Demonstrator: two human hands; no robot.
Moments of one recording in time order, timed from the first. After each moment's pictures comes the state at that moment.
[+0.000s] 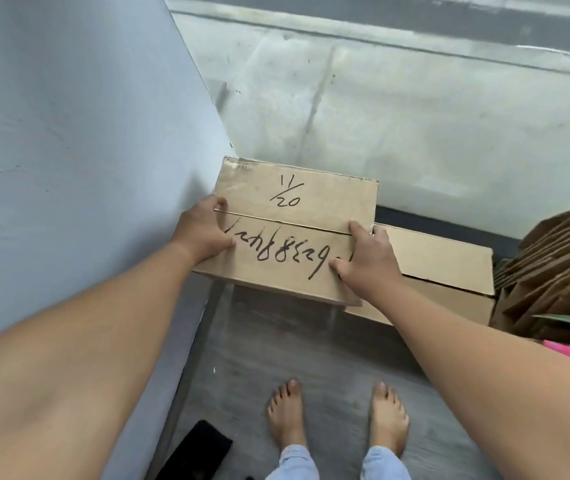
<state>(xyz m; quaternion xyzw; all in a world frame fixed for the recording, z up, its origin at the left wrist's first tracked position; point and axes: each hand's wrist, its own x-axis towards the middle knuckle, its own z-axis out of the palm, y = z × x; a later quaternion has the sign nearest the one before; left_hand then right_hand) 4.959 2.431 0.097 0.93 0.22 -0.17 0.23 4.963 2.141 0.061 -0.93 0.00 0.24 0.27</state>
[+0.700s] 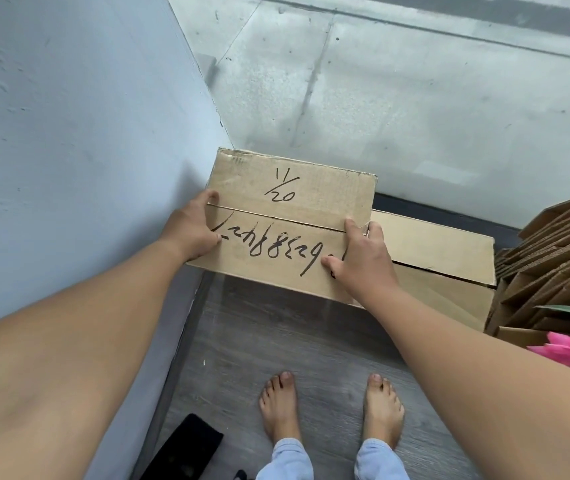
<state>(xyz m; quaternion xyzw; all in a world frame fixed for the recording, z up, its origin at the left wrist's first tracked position) 4.948 2.442 0.055 0.92 0.22 -0.21 0.23 4.949 2.145 0.030 -0.94 0.01 0.23 0.25</state>
